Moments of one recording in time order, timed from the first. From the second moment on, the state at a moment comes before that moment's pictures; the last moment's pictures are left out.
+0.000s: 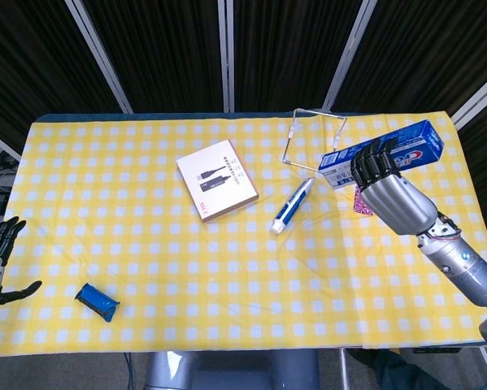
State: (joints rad) left arm -0.09 -1.05 -0.04 -1.70 1.49 1.46 -0.02; right arm 0.61 -0.93 0.24 -1.50 -1.81 1.29 -0.93
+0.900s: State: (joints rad) left arm -0.10 -1.05 -0.04 -1.69 1.47 1.44 -0.03; right arm 0.59 -1.27 0.09 -1.65 -1.47 1.01 -0.42
